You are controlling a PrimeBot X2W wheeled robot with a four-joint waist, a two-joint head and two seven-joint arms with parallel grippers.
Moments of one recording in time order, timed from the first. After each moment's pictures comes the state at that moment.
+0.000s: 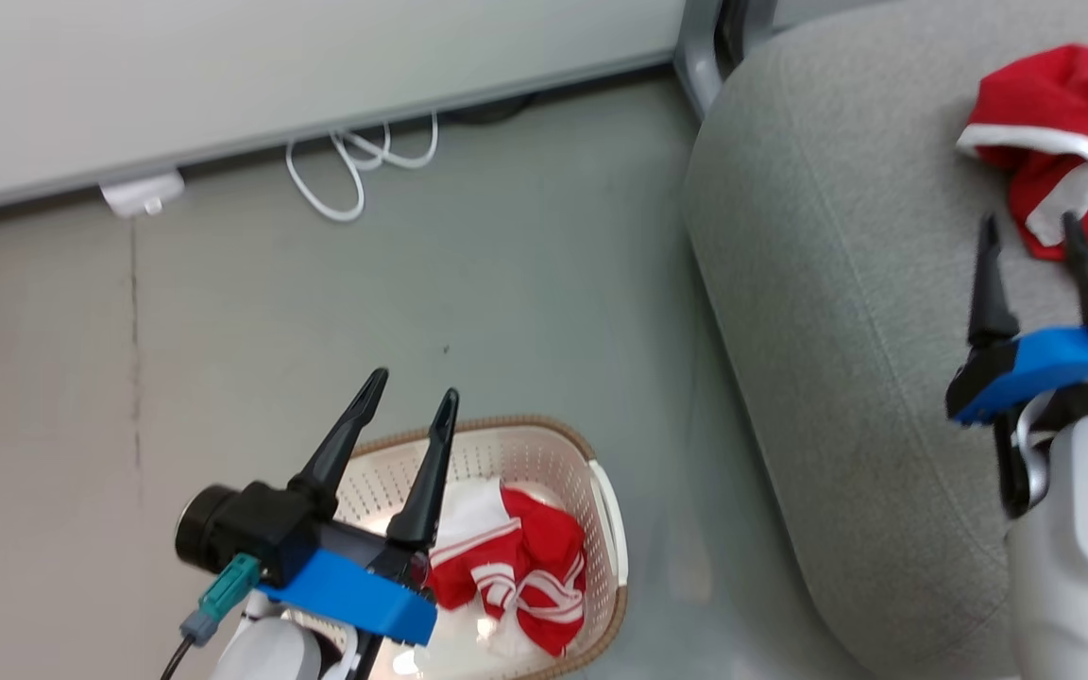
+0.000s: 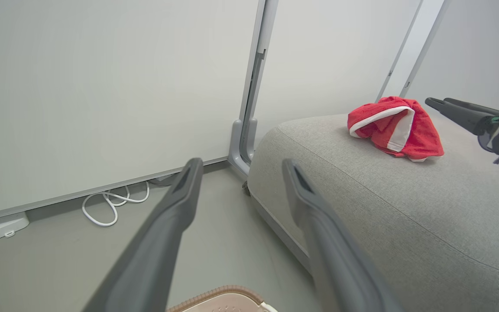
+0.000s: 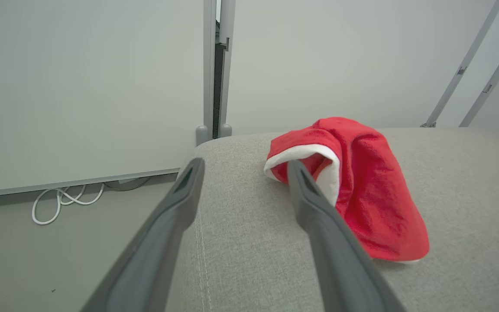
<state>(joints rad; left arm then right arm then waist) -0.21 0.21 -0.43 0.17 -0.37 -0.13 -0.26 -0.64 -0.07 -0.38 0.69 -0.21 0.13 -0.26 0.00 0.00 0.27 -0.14</state>
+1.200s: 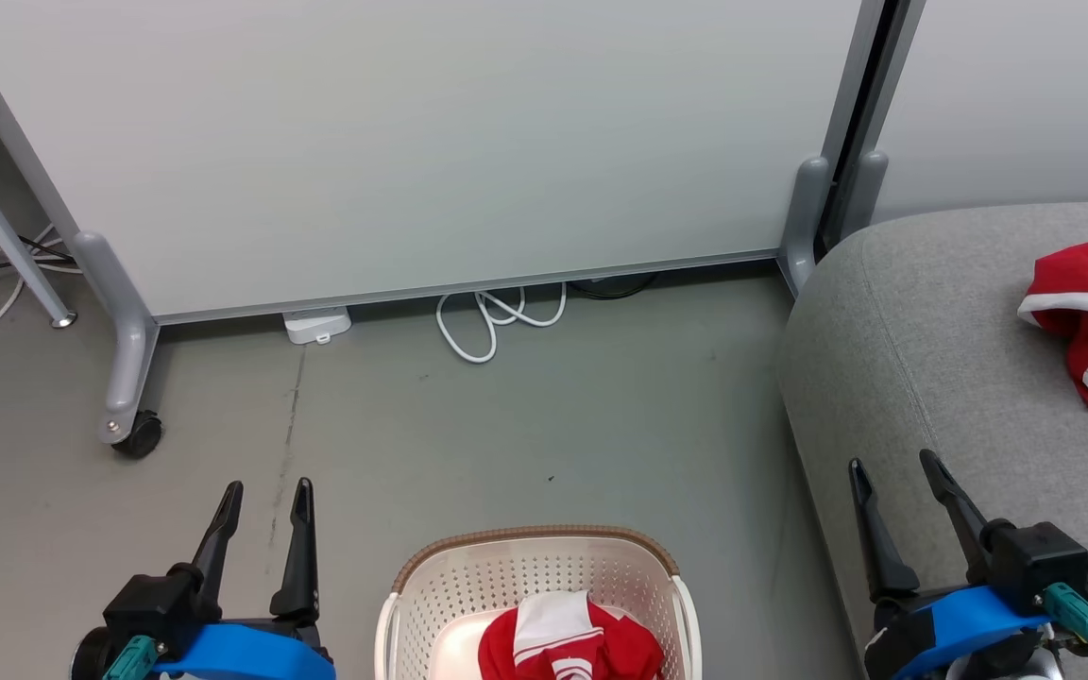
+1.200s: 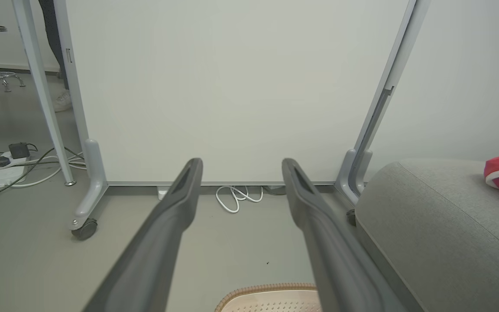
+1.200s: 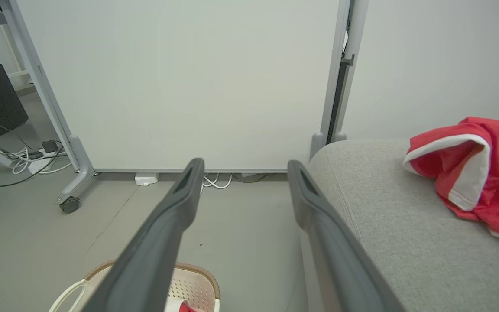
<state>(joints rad) -0.03 0.14 -0.11 0.31 -0.31 -0.13 -0.26 -0.03 -0.05 -0.04 0.18 0.07 0.13 -0.15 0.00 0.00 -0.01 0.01</state>
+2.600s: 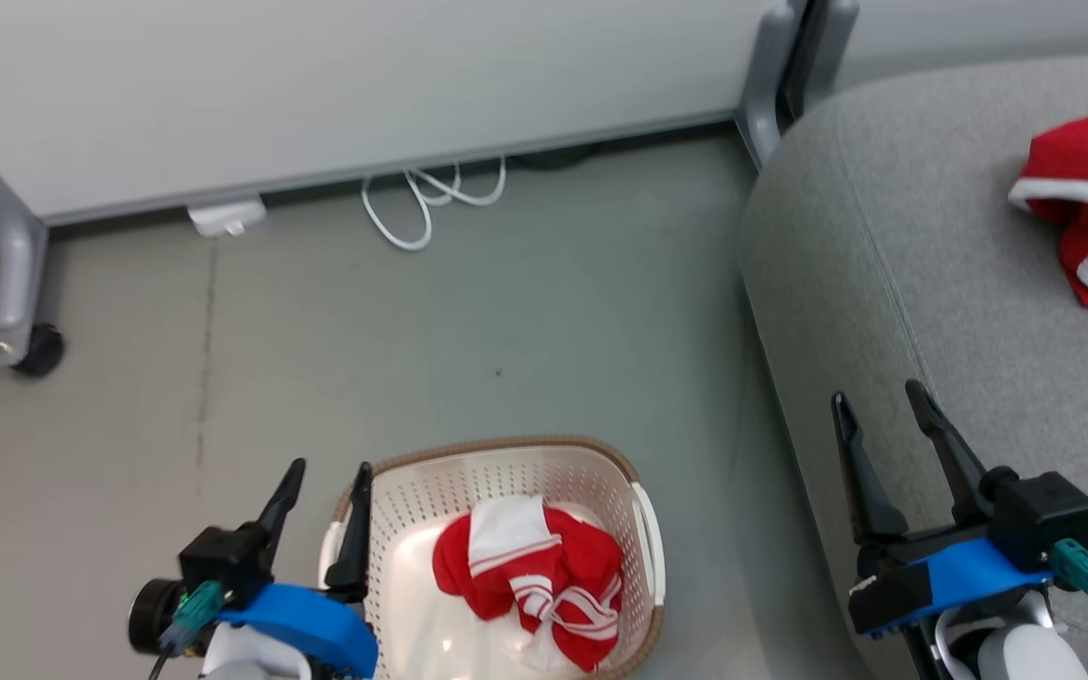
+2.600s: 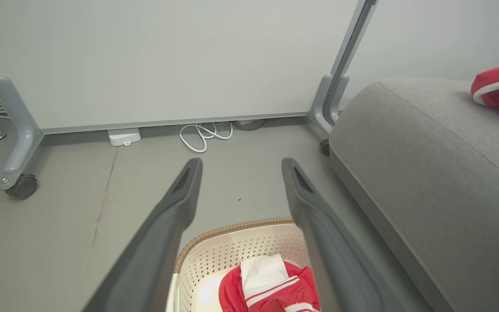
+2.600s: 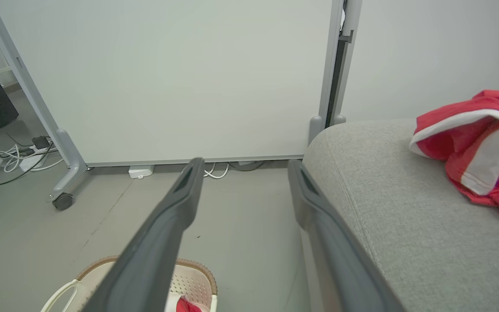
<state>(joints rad) -0.14 0.15 -0.22 0.45 -0.32 -0.13 -0.26 -0.08 -0.05 0.01 0.09 0.10 0.13 -0.14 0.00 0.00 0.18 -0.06</state>
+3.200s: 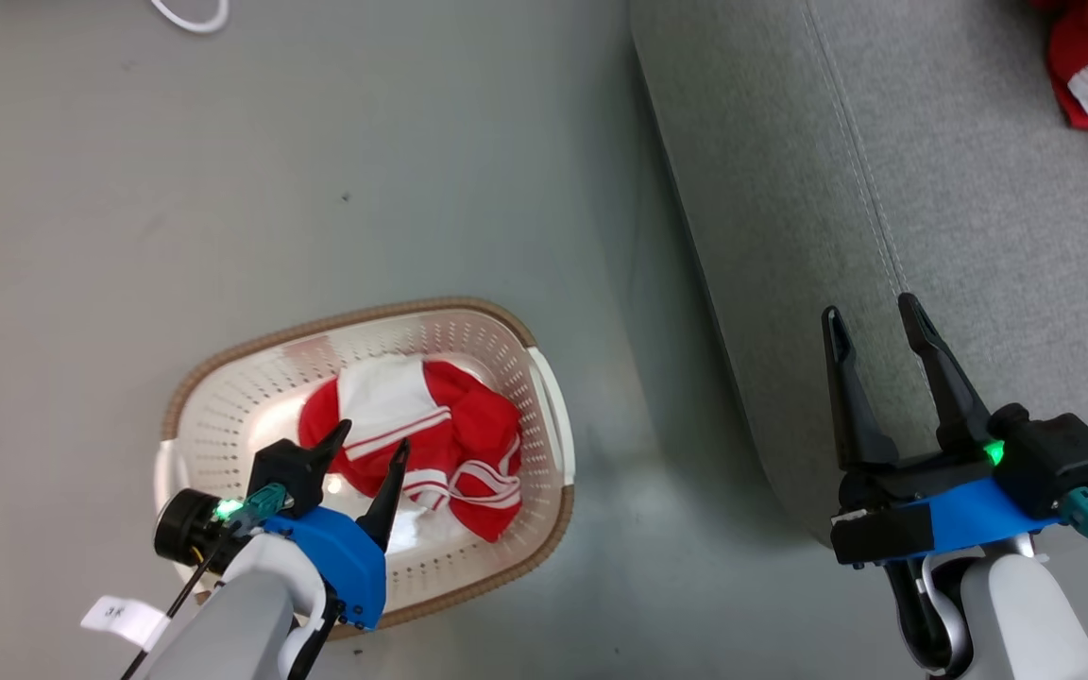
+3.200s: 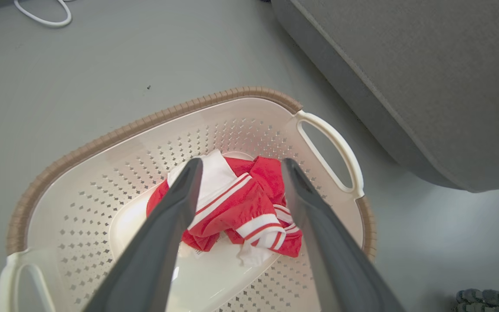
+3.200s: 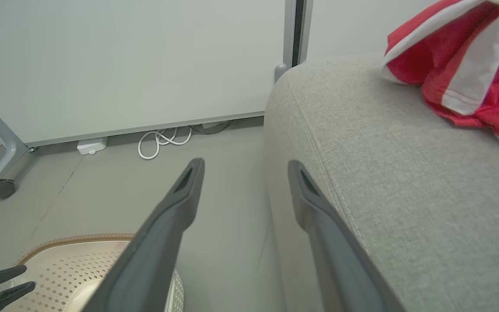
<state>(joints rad) -0.45 0.24 -0.60 0.79 -0.45 -0.13 -0.24 -0.22 -0.05 0.05 0.12 0.17 0.13 -0.23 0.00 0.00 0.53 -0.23</state>
